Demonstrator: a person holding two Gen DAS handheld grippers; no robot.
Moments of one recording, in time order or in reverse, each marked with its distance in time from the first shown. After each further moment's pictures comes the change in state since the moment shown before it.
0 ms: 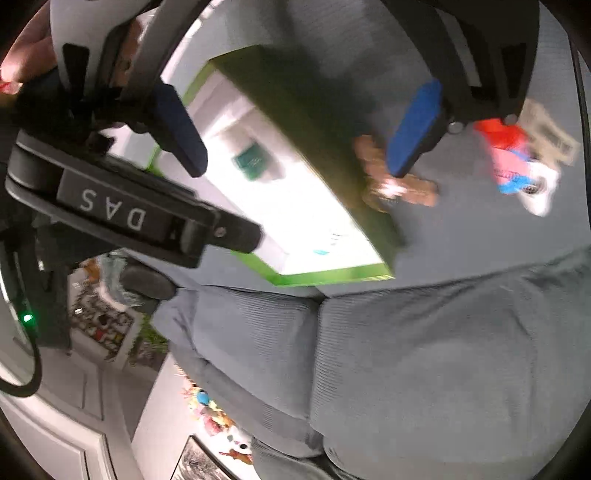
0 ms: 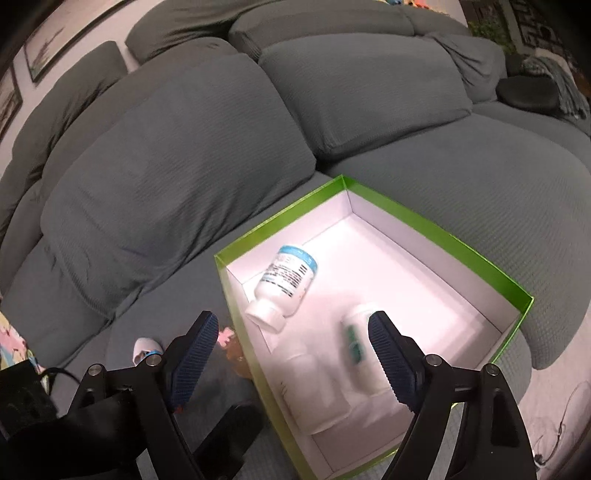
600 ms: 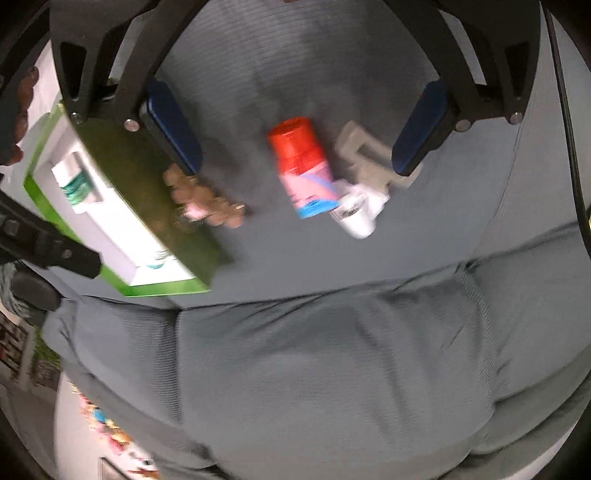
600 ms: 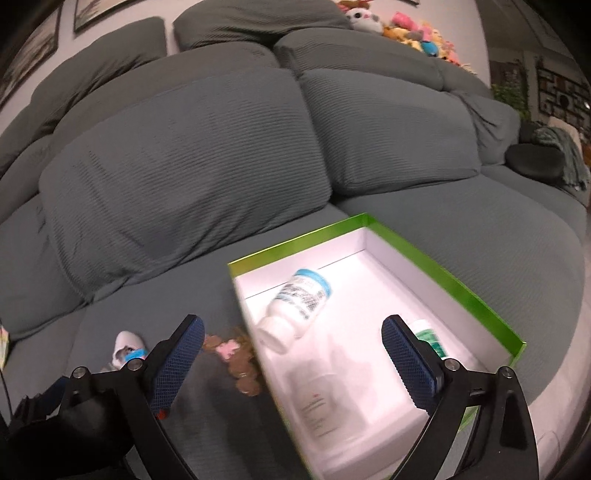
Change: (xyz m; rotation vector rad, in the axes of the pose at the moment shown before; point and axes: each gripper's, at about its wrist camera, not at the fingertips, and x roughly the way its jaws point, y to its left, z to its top) left arm -0.055 0.090 -0.001 -0.043 0.090 0.476; right arm 0.007 0.053 -0.007 -0.206 -0.094 -0.088
